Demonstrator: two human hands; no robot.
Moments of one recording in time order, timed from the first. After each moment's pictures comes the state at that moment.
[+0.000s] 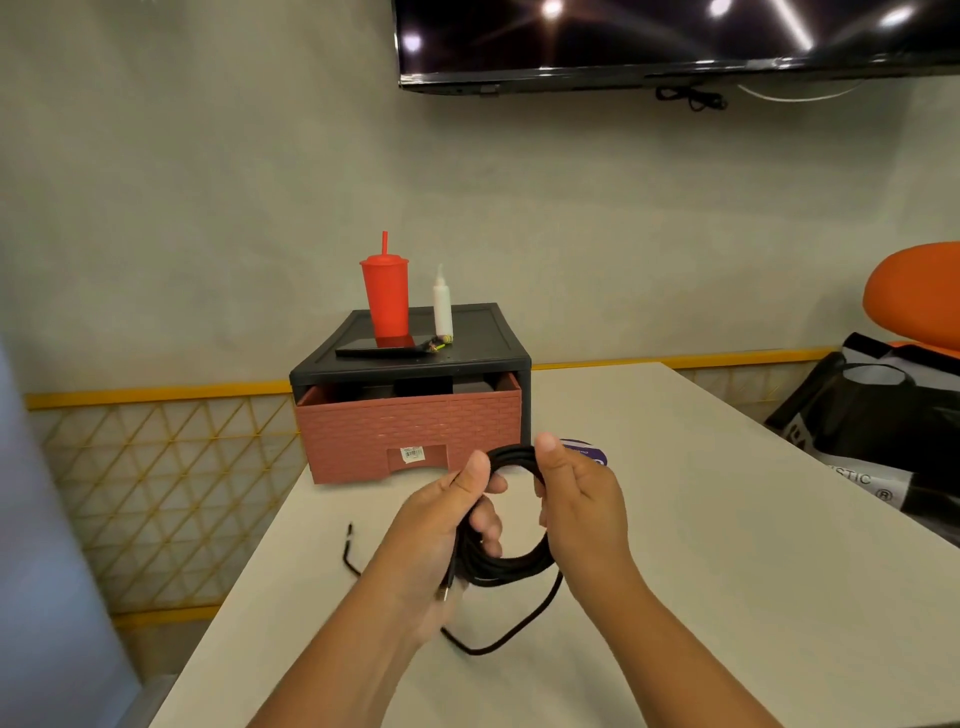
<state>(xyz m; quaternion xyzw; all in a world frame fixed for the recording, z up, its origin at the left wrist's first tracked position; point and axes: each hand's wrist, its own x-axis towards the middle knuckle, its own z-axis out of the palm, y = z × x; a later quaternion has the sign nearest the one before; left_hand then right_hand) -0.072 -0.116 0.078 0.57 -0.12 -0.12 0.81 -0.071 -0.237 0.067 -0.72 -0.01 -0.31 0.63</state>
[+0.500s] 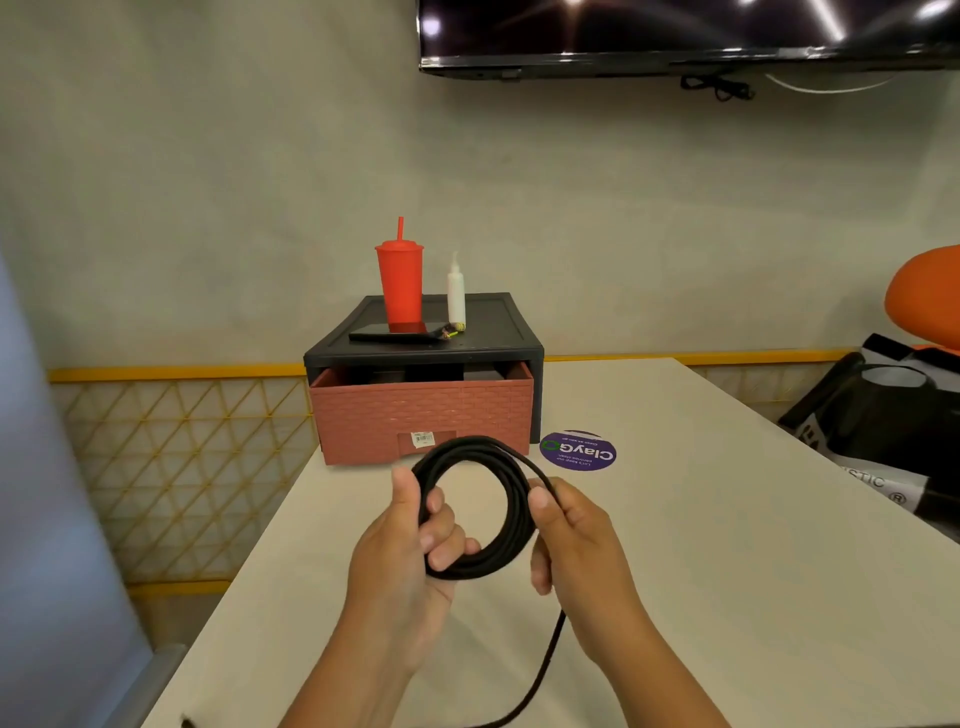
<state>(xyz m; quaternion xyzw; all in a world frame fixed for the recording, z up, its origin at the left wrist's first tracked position) -0.084 -0.103 0.057 0.42 -0.02 -0.02 0.90 -0.094 -0.229 0.042 -0.70 -0.06 -0.17 0.69</state>
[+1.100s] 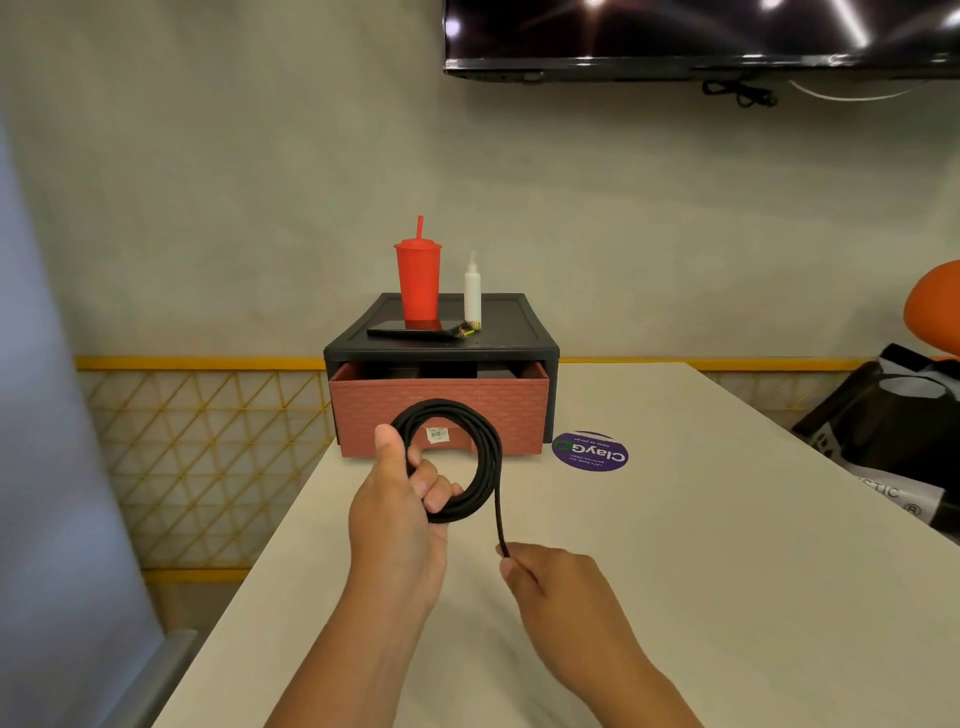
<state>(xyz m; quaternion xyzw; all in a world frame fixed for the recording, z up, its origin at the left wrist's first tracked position) -0.071 -0.094 0.075 0.40 0.02 0.10 0.91 -0.109 -0.214 0.022 -0.93 -0.05 -0.10 0.36</state>
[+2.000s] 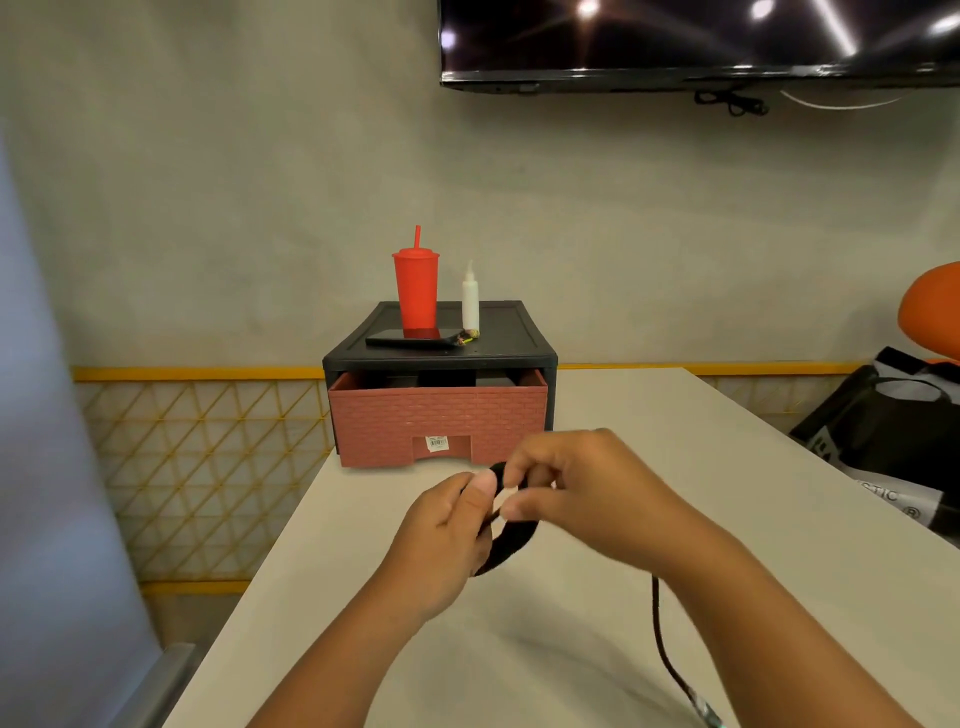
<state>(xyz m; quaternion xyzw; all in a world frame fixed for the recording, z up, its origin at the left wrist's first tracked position) -0.078 -0.091 0.068 0.74 -0.21 0.05 0.63 -0.097 -0.236 0.121 -0.91 -0.18 -0.11 0.35</state>
